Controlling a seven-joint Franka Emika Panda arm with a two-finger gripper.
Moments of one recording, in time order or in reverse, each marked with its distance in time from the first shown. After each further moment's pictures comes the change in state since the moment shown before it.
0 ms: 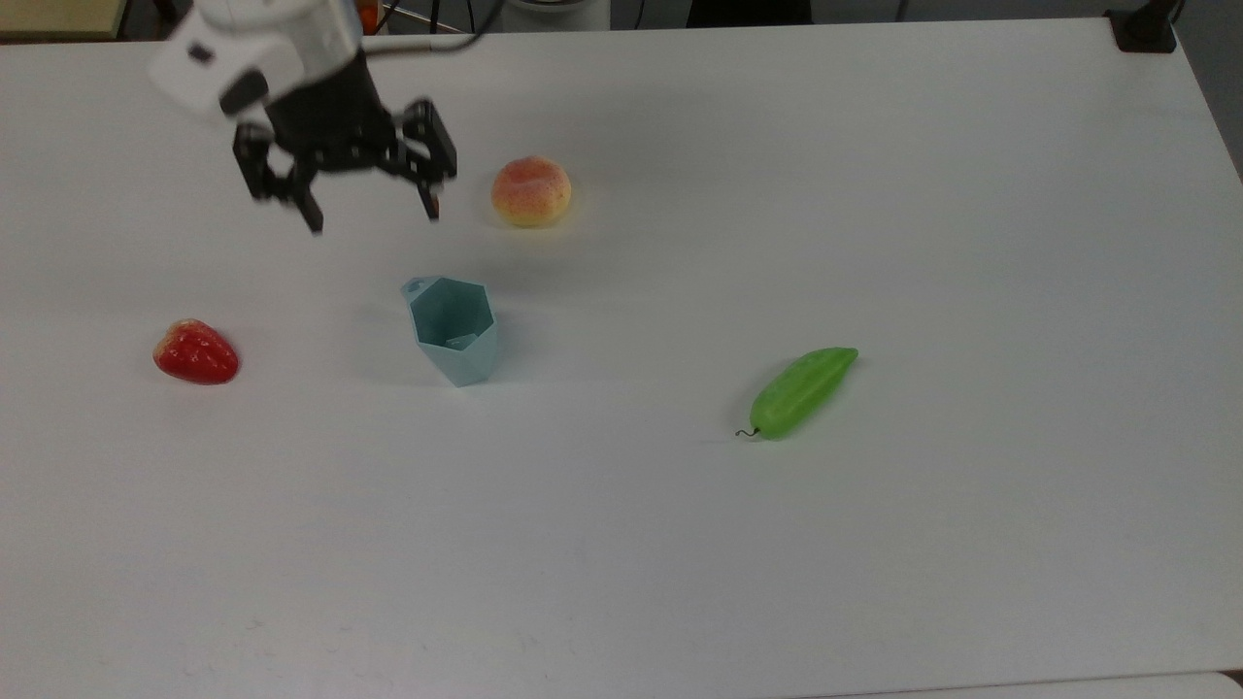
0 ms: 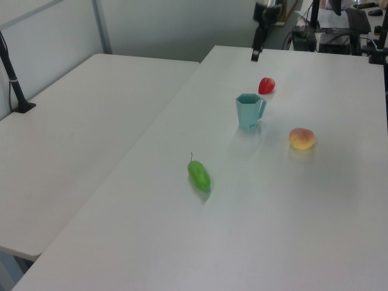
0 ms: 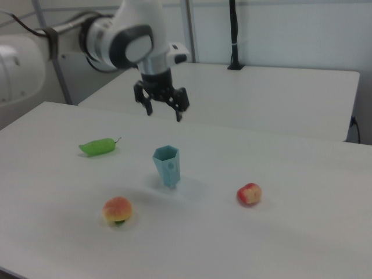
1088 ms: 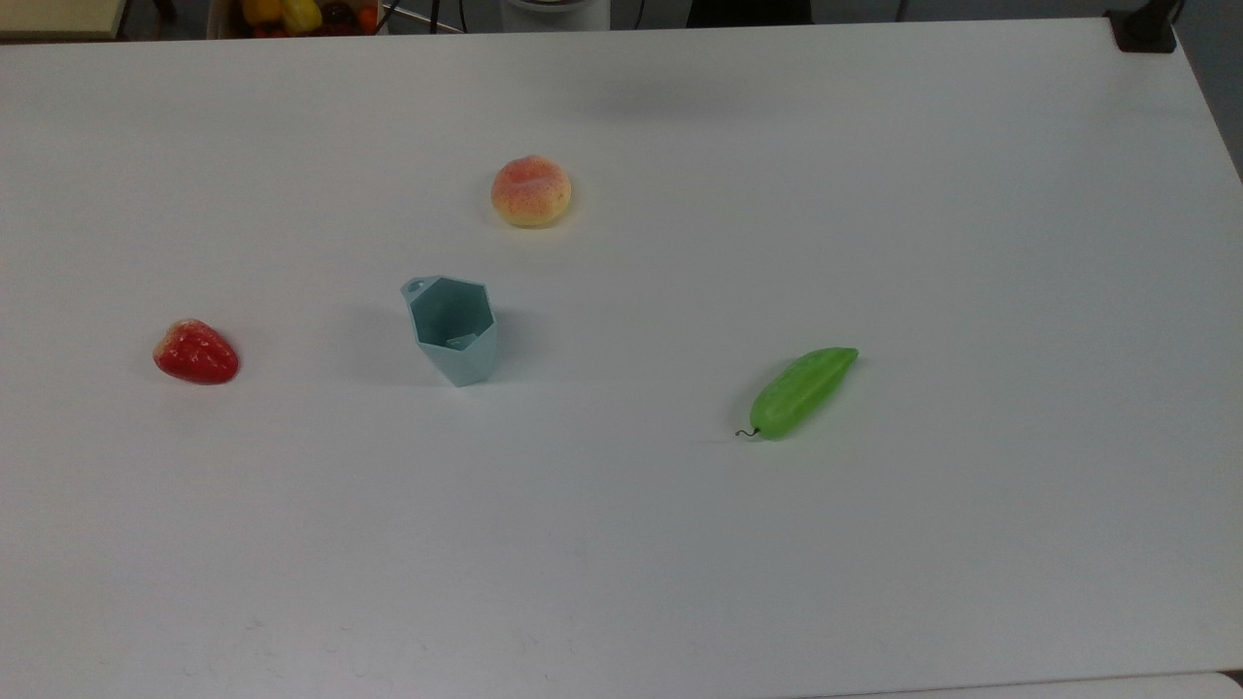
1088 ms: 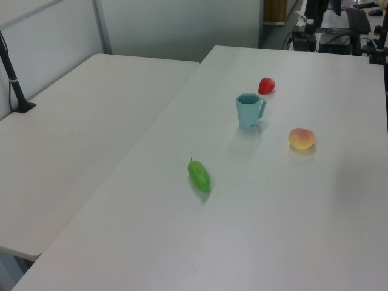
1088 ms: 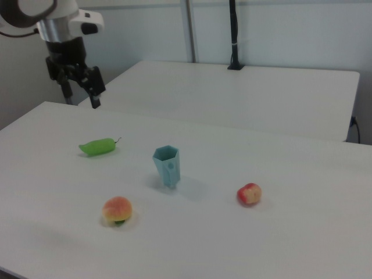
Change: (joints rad) arm 0.136 -0.452 0.016 -0.268 -0.015 -0.261 0.314
